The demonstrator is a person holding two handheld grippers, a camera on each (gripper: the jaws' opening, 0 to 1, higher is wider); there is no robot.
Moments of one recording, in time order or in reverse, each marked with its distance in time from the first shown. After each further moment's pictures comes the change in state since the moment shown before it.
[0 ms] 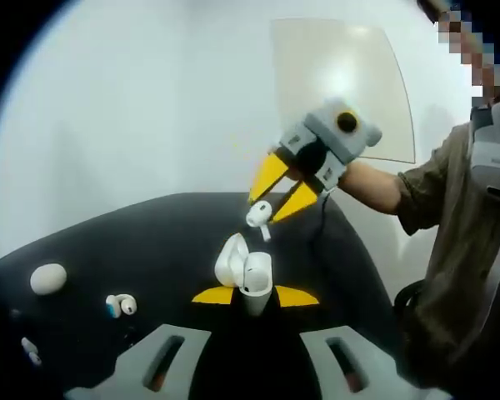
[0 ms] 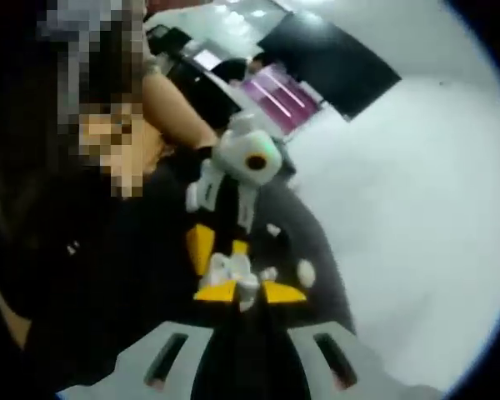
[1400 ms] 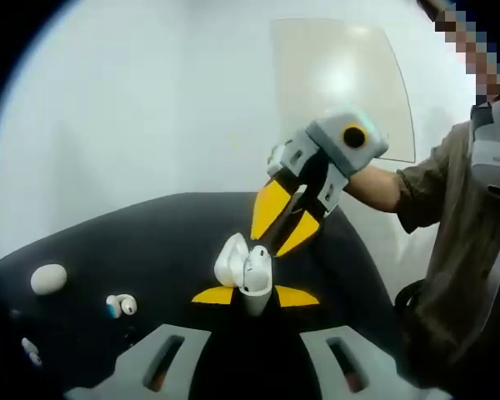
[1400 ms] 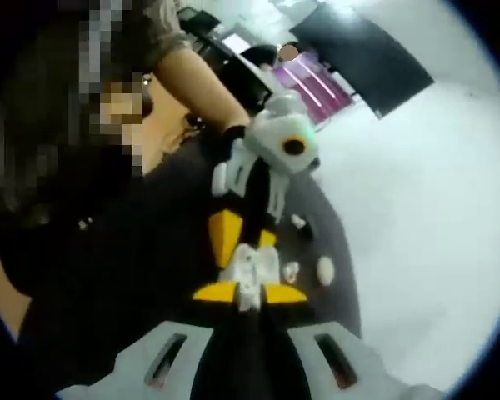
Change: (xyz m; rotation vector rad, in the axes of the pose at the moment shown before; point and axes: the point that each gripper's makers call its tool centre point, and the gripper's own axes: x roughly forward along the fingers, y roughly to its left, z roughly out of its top) left arm 0.002 0.001 0.000 0.002 0.001 0.002; right arm 0.010 0.017 -0.011 -0.071 0.062 0.101
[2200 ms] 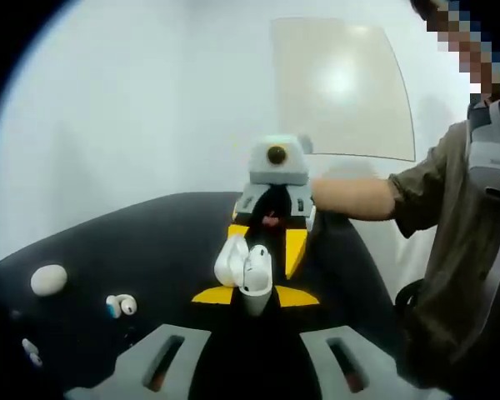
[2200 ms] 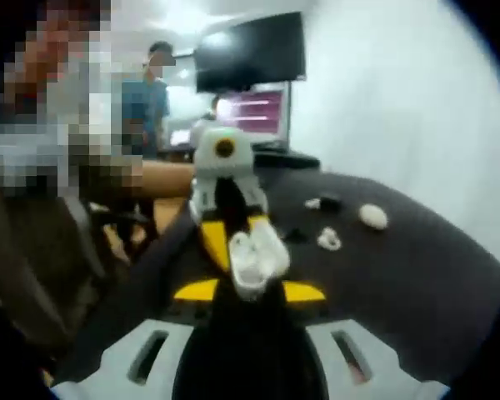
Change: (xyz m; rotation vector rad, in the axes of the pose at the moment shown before) left arm 0.000 0.000 -0.001 0.006 0.003 0.001; right arm 0.022 0.009 -0.016 0.767 -0.388 0.227
